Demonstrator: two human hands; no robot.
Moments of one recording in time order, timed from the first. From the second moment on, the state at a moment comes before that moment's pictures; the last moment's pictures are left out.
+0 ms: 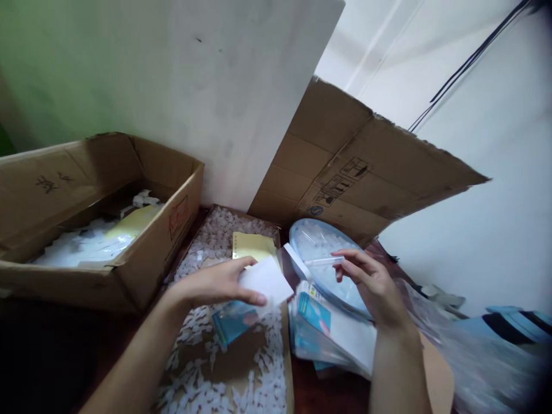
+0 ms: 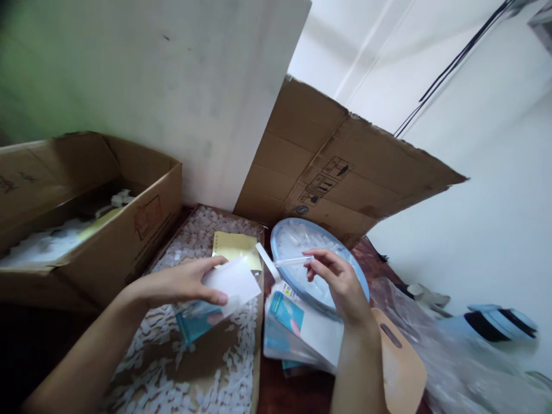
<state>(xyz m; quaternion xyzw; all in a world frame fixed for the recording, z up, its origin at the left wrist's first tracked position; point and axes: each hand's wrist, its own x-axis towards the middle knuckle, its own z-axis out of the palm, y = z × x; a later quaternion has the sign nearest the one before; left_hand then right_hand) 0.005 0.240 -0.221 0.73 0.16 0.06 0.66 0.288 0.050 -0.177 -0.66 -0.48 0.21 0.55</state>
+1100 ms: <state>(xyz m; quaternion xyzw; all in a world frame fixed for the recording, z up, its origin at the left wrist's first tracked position) 0.031 0.219 -0.213 0.82 0.20 0.33 0.41 0.198 0.098 -0.186 -0.63 -0.50 0.22 0.54</state>
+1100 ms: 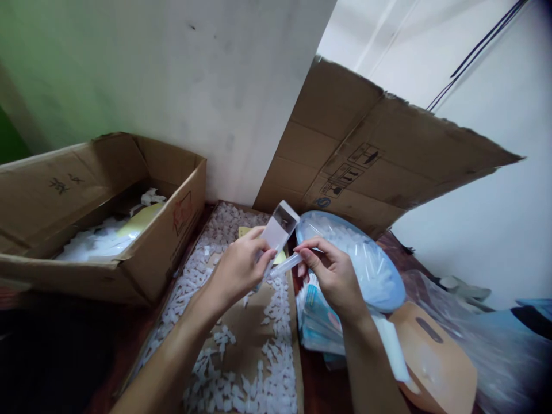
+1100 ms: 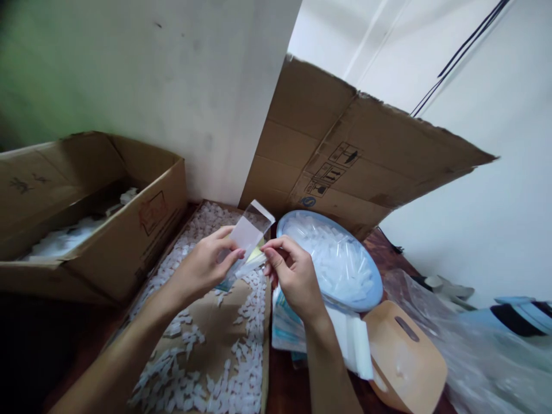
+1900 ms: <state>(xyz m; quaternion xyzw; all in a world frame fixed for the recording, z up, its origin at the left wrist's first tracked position) 0.031 0.200 -0.199 0.88 0.12 0.29 0.35 0.189 0.093 -0.177 -0.57 -0.57 0.20 0.55</state>
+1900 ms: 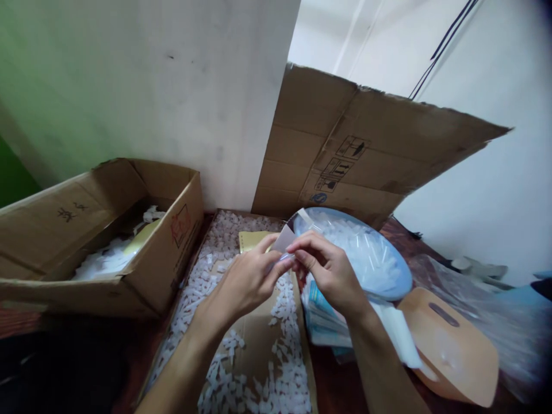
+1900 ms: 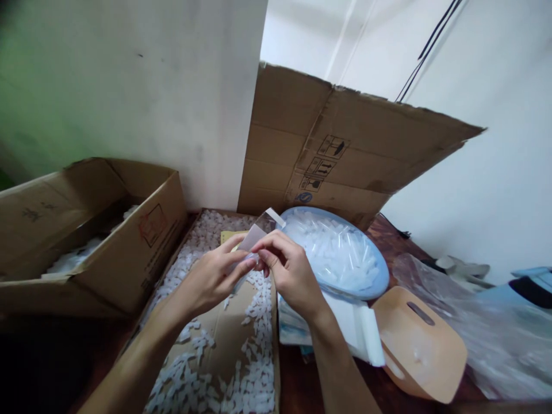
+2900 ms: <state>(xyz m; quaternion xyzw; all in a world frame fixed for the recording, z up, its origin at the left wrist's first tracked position) 0.029 0.213 -0.203 0.78 0.12 0.31 0.53 0.195 0.088 -0.178 -0.57 -0.59 0.18 0.55</state>
